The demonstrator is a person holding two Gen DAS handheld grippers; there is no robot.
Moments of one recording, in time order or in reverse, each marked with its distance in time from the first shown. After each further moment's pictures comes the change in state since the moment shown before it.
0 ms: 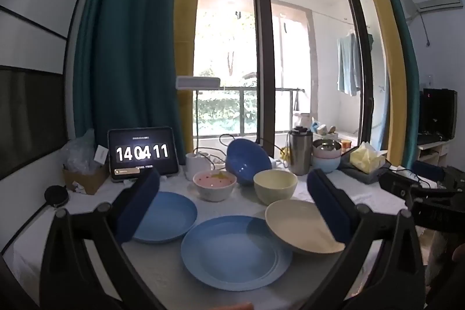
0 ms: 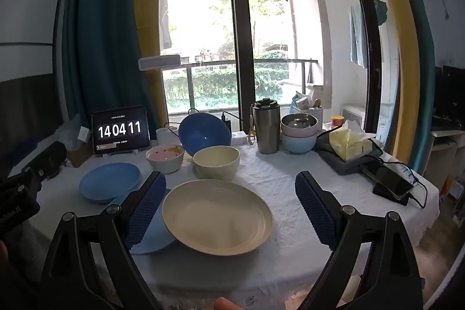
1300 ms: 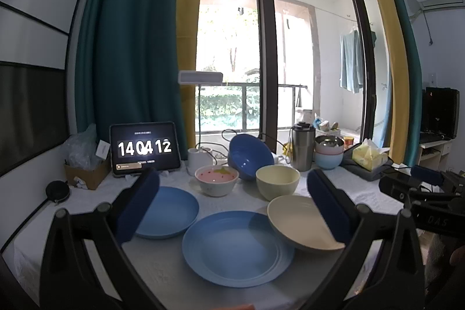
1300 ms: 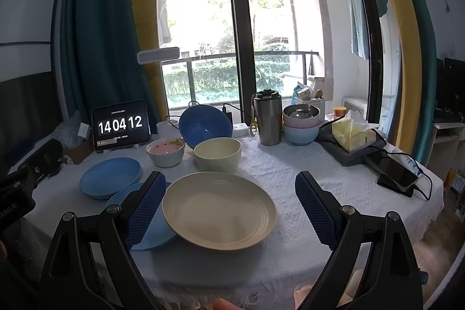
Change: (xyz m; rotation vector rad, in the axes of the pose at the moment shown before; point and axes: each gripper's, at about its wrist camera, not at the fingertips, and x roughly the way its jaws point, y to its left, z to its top) left arm 0.004 0.000 -0.001 -0.008 0.021 0.010; right arm 0.004 -0.009 -0.005 0.018 0.035 0.007
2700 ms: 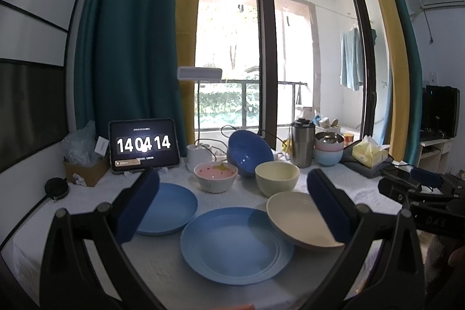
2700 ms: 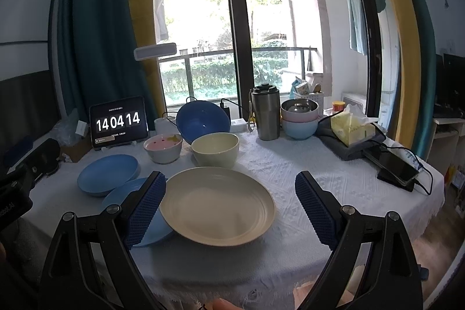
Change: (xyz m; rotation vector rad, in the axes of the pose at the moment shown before) left arm 0.000 -0.001 -0.008 0.000 0.008 0.000; right arm 0.005 -0.001 -0.007 0.018 0.022 -0.005
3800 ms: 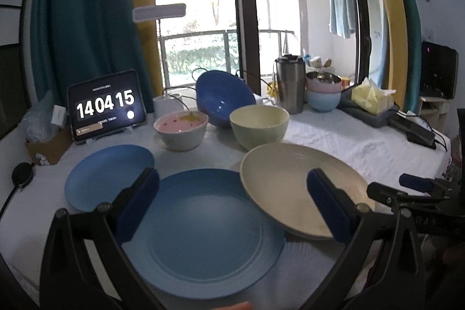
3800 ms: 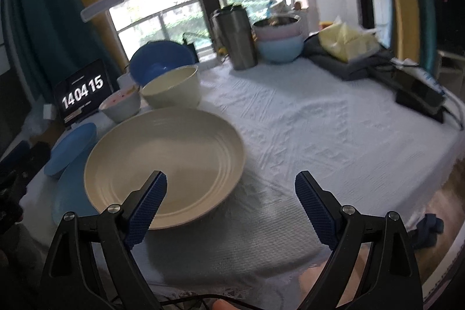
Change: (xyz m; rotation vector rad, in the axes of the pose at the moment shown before) left arm 0.114 -0.051 -0.049 0.082 0.265 -0.061; right arm 0.108 -0.065 -0.056 0.168 0.291 0.008
